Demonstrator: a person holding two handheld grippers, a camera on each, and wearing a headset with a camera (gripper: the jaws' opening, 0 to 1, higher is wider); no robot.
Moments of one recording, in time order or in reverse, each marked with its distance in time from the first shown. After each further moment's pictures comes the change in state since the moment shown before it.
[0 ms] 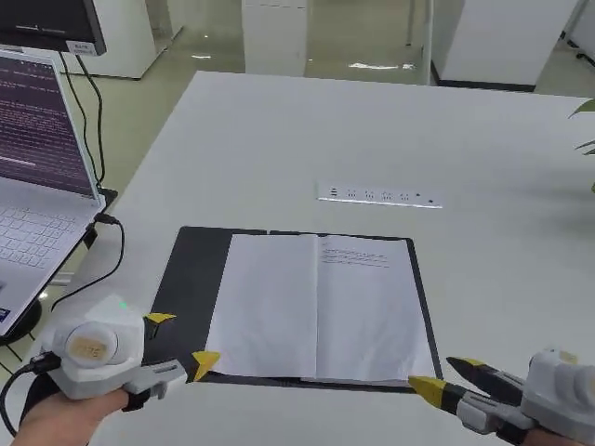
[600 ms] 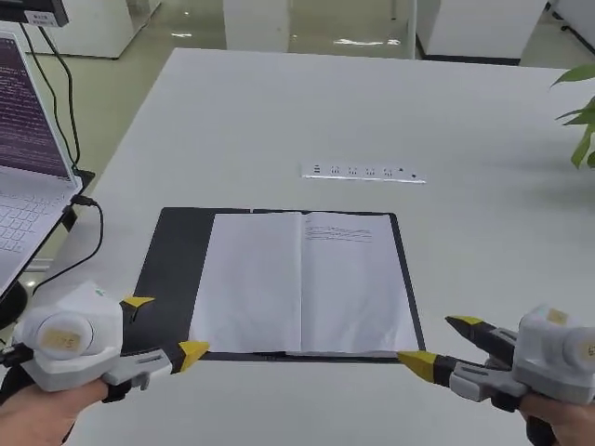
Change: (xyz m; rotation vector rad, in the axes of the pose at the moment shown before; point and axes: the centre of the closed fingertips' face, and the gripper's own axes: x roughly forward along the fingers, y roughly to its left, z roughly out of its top) left arm -0.003 -0.012 -0.001 0.001 0.003 -0.011; right arm -0.013 0.001 0.015 -0.121 0.012 -0.023
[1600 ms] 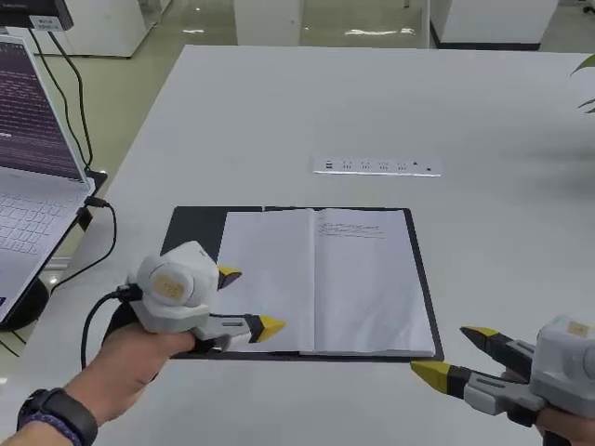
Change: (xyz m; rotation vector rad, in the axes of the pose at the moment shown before) left arm 0.076 -0.056 0.055 0.137 0.021 -0.208; right arm 0.000 0.004 -0.011 0.057 0.004 0.001
